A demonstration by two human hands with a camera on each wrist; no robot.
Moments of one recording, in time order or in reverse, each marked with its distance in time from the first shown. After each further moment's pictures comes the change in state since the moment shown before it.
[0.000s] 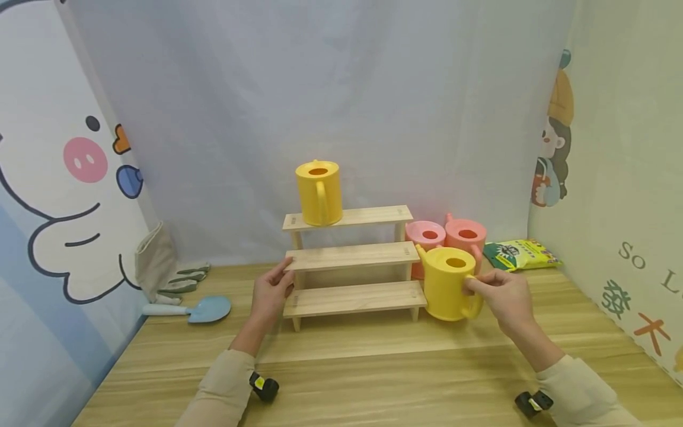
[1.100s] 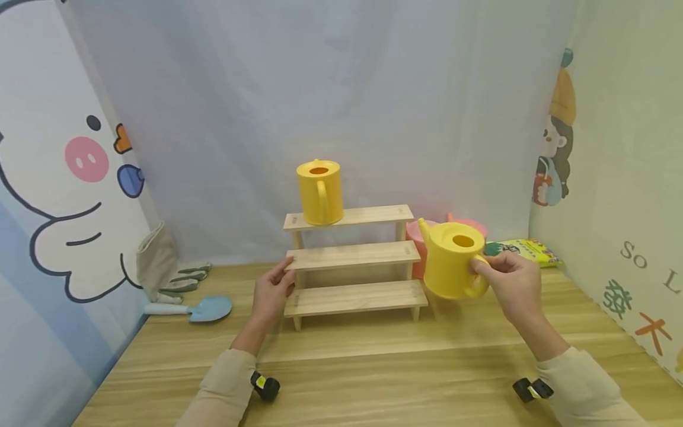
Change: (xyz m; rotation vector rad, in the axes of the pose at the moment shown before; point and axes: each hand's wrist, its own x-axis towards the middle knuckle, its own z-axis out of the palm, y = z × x) left_hand -0.002 0.002 0.000 0.038 -0.002 -0.030; right_hand 0.005 -0.018 -0.003 0.096 0.177 -0.222
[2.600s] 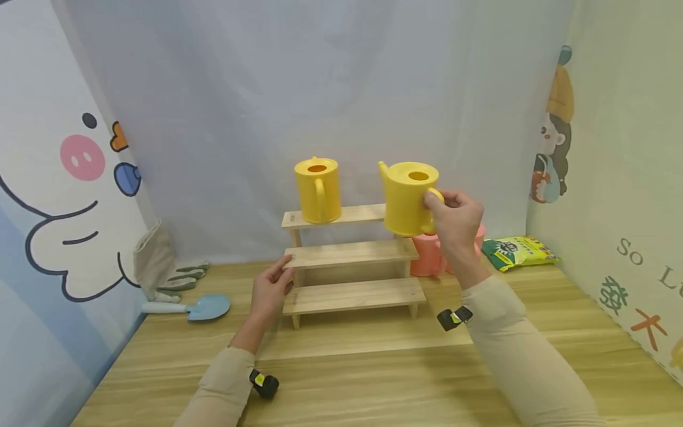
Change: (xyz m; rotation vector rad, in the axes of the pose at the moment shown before) left_hand 0.000 0.003 0.001 0.005 0.010 -0.029; right_hand 0.063 -0.064 0.098 0.216 0.158 0.026
